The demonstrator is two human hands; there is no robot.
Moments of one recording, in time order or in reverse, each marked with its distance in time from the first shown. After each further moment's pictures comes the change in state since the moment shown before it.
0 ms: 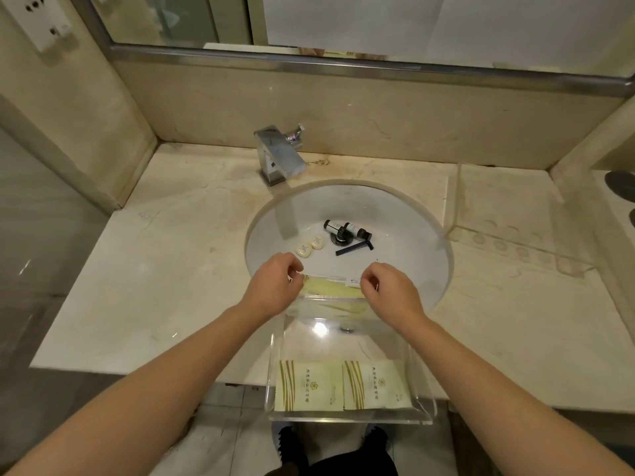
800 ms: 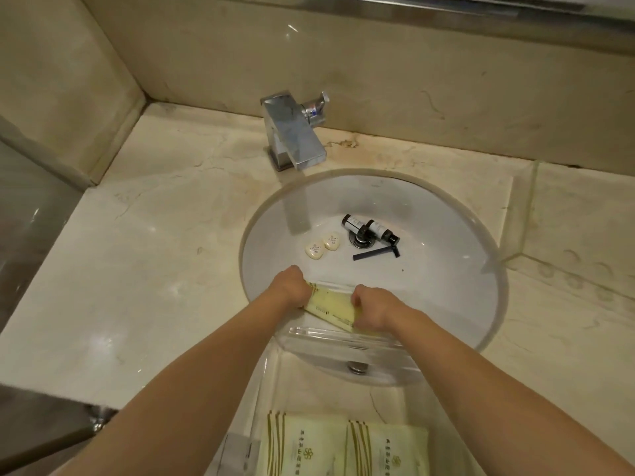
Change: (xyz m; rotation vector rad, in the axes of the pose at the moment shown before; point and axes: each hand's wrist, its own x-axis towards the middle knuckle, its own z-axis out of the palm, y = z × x) left_hand 0.093 -0.032 0.058 -0.011 -0.409 -0.602; right_hand 0.101 0.026 0.082 -0.285 -0.815 0.148
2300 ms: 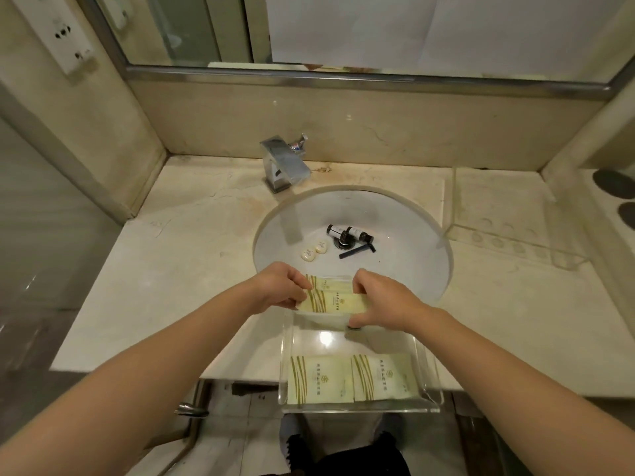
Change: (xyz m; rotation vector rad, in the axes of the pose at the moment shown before) left_hand -0.128 -0.028 -0.042 -0.405 -0.185 0.237; right_hand -0.160 -0.019 0.008 0.055 0.426 -0.248
